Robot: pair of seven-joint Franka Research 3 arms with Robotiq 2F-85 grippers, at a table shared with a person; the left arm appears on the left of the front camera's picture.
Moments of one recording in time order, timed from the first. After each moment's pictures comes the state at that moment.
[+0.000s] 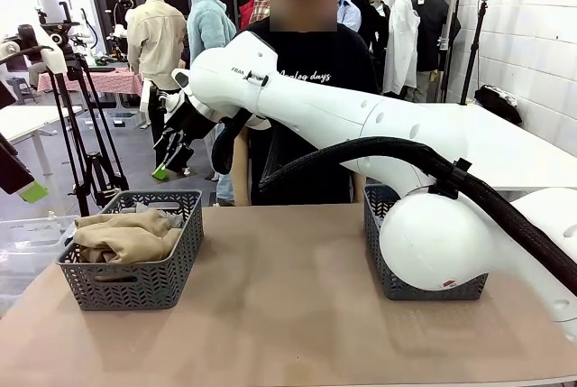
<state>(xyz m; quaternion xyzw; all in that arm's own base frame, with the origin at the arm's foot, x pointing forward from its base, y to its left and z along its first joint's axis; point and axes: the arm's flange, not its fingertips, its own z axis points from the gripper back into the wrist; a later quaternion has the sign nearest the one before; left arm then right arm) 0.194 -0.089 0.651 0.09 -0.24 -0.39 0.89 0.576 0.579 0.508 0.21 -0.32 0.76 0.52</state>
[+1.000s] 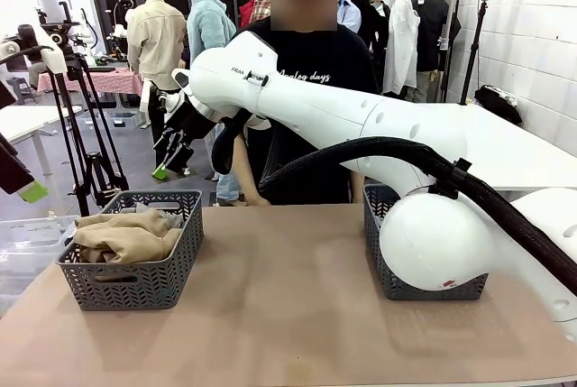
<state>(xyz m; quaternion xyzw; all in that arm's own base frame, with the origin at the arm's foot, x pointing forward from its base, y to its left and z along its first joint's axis) 0.194 -0.089 0.651 0.09 -0.24 -0.39 0.89 0.576 0.579 0.508 0.21 -0.32 0.76 0.52</state>
